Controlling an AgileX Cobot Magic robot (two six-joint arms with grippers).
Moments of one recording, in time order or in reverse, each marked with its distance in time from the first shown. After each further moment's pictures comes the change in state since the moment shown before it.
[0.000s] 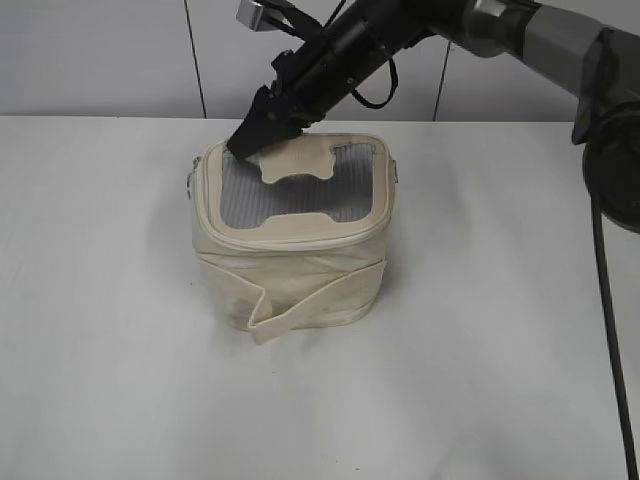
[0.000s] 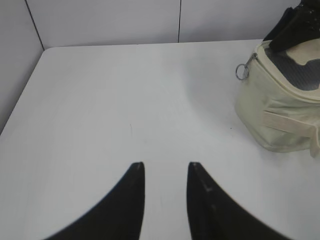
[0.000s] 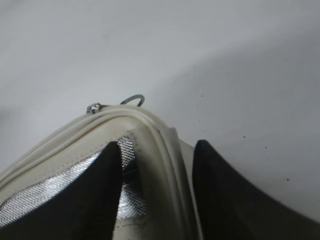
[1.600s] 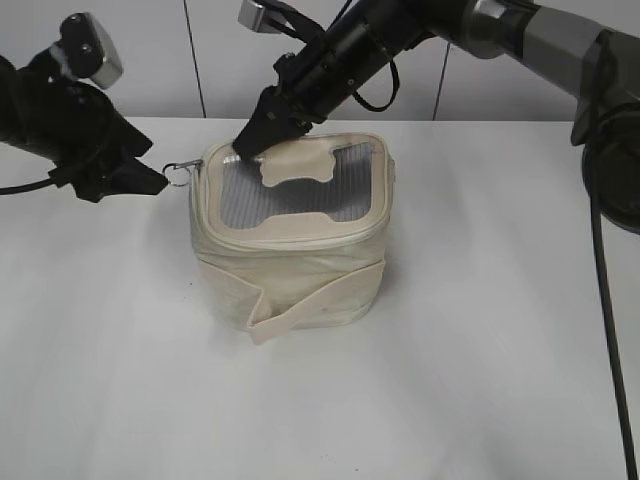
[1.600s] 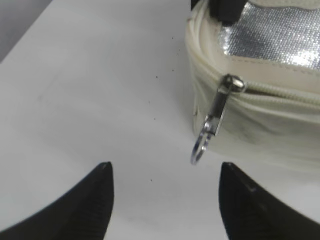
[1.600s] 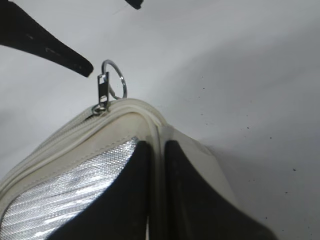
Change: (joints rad) left arm -0.009 1.807 -0.584 -0.933 -0.356 1.770; right arm 0.000 0.006 -0.001 -0.008 0.009 0.042
